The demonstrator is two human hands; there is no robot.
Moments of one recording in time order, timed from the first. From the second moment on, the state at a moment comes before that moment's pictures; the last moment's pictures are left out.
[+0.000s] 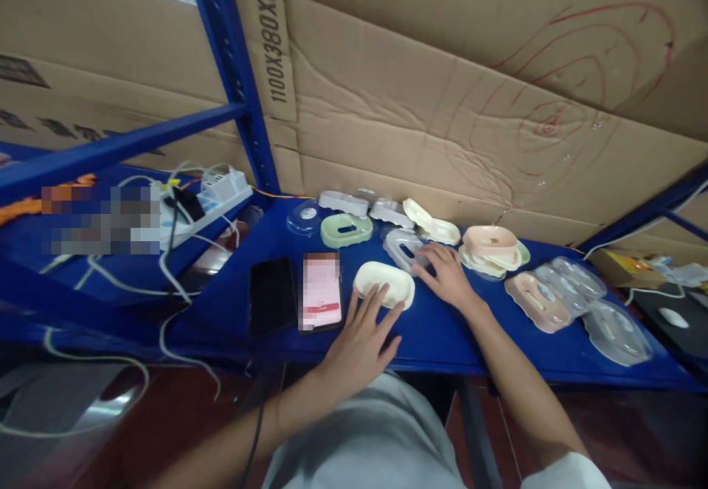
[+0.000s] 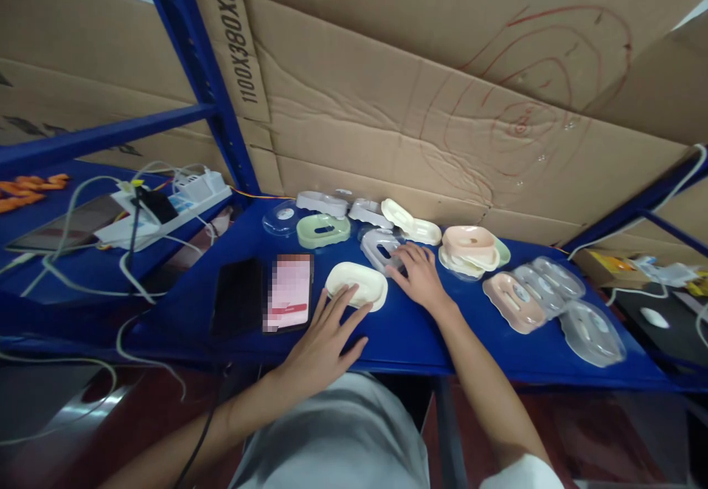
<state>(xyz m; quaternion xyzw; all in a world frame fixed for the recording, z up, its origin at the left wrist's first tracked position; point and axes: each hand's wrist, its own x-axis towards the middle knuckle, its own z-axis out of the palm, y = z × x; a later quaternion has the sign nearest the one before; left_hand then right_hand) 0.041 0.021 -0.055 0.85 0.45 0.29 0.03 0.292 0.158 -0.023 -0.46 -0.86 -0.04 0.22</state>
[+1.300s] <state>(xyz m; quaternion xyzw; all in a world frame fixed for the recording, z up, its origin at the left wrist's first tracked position) 0.039 0.019 -0.047 0.84 0.42 0.34 0.06 0.277 0.167 -0.010 -0.44 -0.88 0.03 0.17</state>
